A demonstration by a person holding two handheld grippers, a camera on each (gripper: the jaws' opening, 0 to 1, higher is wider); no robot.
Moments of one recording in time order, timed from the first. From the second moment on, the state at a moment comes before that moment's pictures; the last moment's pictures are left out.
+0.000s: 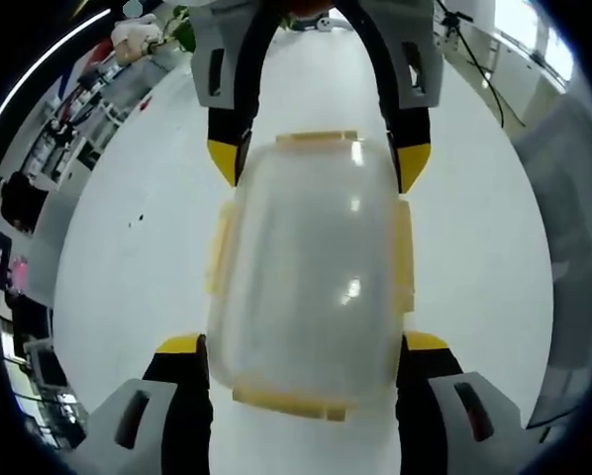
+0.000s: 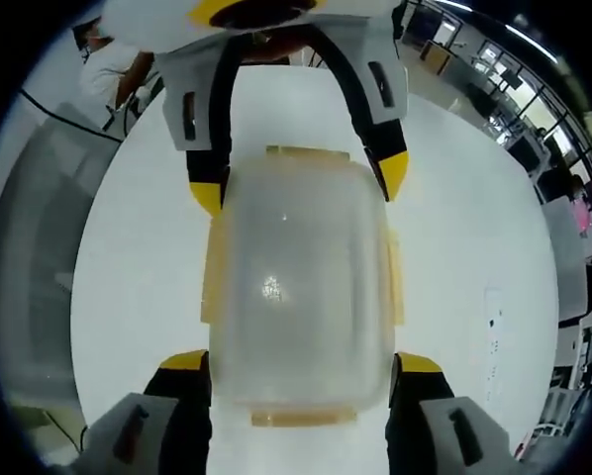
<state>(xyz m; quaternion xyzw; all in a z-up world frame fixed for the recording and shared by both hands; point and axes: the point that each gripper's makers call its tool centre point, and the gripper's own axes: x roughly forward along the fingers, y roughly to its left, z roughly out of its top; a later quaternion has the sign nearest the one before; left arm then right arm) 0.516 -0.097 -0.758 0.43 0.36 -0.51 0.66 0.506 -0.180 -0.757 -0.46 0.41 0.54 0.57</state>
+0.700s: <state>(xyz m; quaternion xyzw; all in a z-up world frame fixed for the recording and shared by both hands) 0.521 -0.096 -0.757 0.44 0.36 -0.50 0.65 0.511 -0.178 -0.756 -0.46 0.40 0.54 0.58</state>
